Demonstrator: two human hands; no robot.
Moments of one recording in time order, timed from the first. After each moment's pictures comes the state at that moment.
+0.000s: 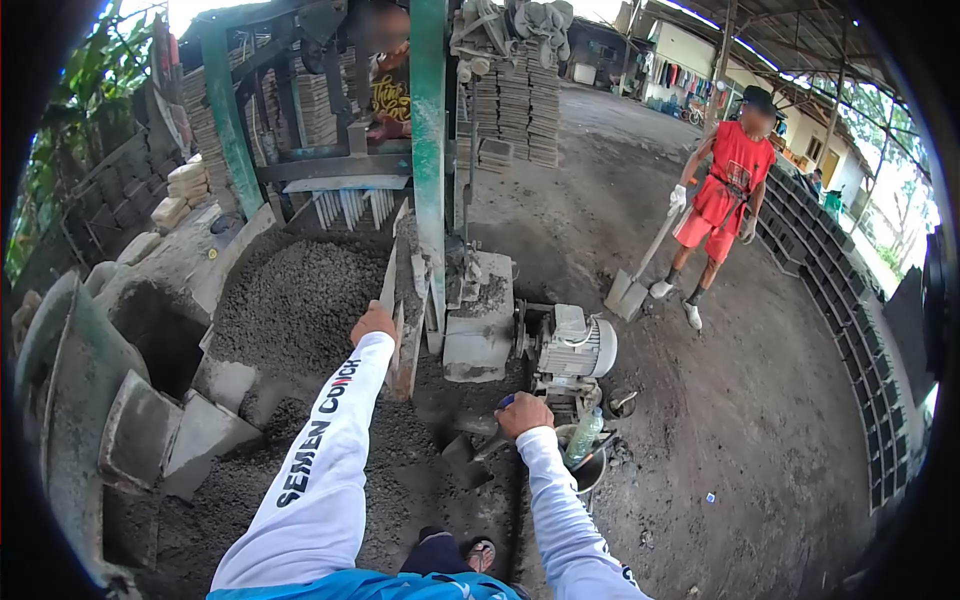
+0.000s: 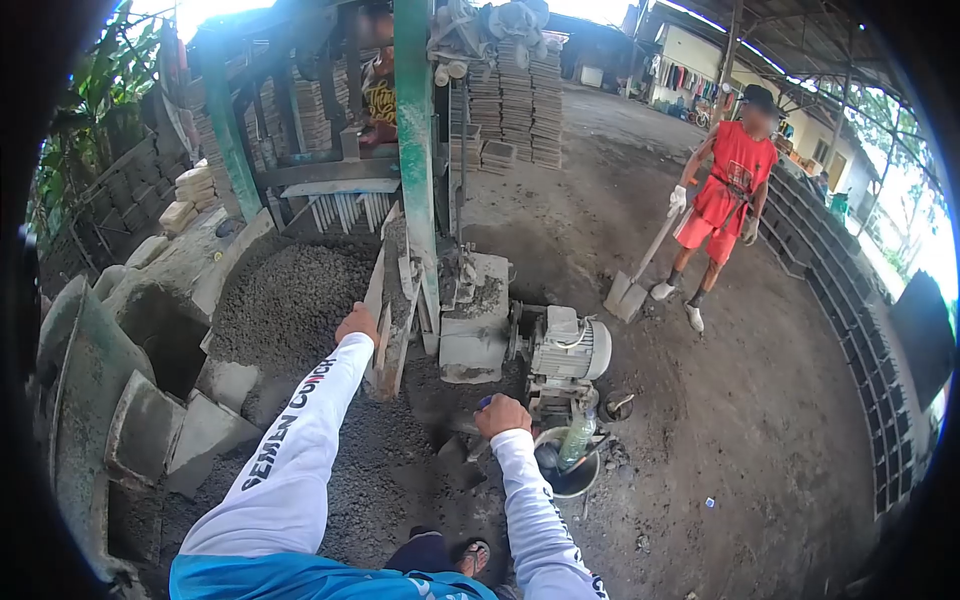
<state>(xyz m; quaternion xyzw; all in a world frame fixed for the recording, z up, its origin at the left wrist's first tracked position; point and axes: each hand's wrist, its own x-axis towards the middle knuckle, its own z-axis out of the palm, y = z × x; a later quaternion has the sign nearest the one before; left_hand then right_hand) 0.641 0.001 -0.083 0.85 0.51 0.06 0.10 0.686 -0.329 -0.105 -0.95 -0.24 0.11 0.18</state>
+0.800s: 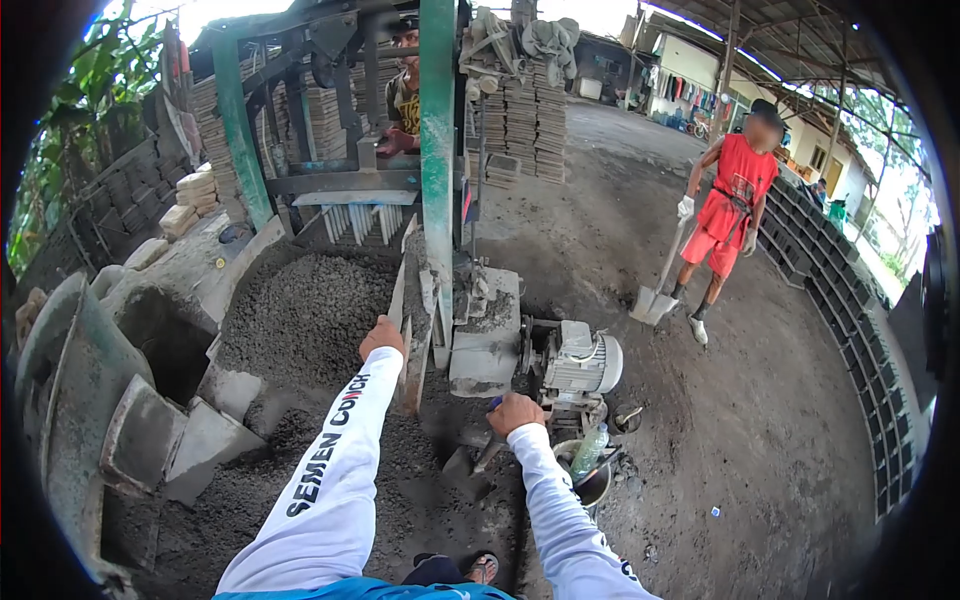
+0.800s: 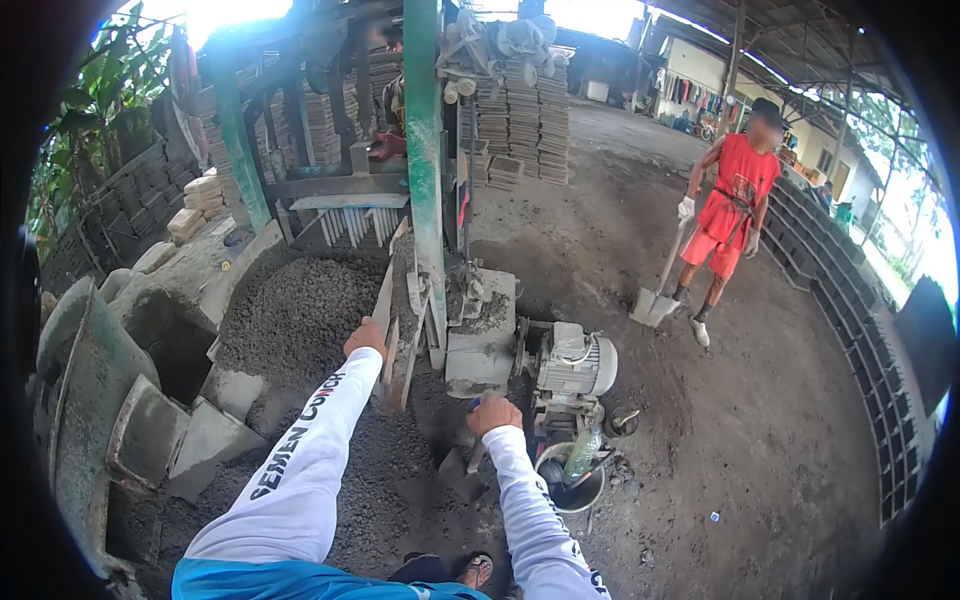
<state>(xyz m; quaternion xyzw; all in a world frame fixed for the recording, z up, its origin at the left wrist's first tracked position) 0.638 -0.002 -0.078 0.86 0.50 0.08 0.10 0.701 -0.292 -0.110 -0.93 -0.31 0.10 0.17</state>
